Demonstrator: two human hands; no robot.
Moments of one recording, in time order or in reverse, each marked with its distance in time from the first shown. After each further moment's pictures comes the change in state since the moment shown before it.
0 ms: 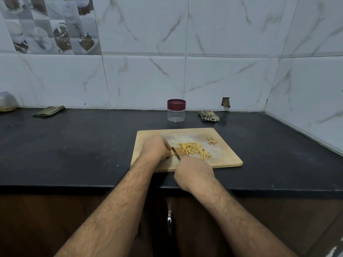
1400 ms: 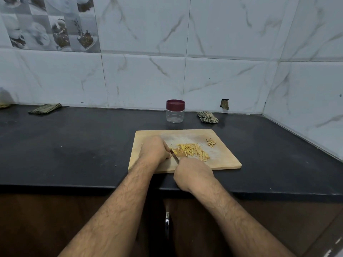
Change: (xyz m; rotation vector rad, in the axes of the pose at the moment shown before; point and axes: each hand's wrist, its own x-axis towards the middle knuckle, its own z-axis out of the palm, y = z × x) left_hand -0.003 0.001 0.001 -0.017 0.019 -0.008; right_hand 0.010 0.002 0.002 -0.028 -0.024 -0.012
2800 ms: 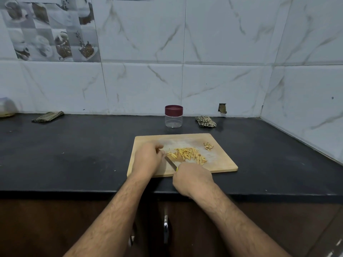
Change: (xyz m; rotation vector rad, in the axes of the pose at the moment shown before) left_hand -0.025 -0.013 0.001 -0.142 0.269 0.108; right_hand -0.010 0.009 -0.002 -0.060 0.026 -0.062
